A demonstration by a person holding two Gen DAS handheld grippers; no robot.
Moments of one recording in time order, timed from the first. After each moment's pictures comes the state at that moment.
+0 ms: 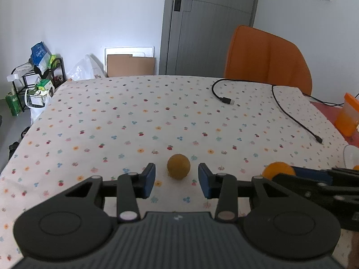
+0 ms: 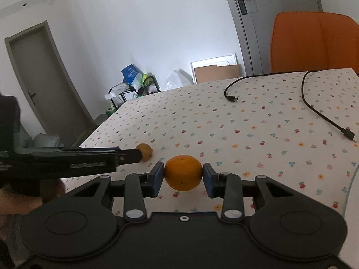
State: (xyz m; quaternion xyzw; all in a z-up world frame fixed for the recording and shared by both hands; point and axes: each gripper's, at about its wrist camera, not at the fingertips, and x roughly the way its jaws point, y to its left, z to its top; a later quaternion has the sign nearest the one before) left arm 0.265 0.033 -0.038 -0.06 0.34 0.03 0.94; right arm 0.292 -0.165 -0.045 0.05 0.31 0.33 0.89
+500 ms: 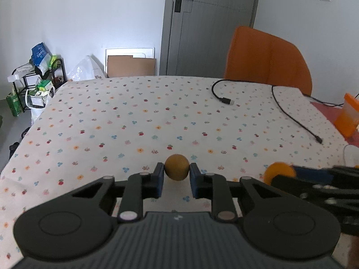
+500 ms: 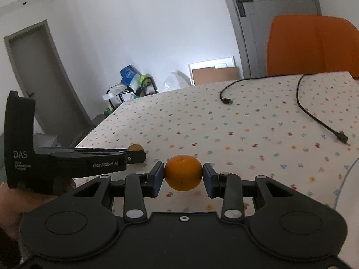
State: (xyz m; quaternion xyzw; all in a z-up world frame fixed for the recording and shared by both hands) left arm 0.257 0.033 -0.033 -0.06 0.34 0.03 0.94; right arm 0.289 -0.169 -0.043 0.04 0.30 0.33 0.89
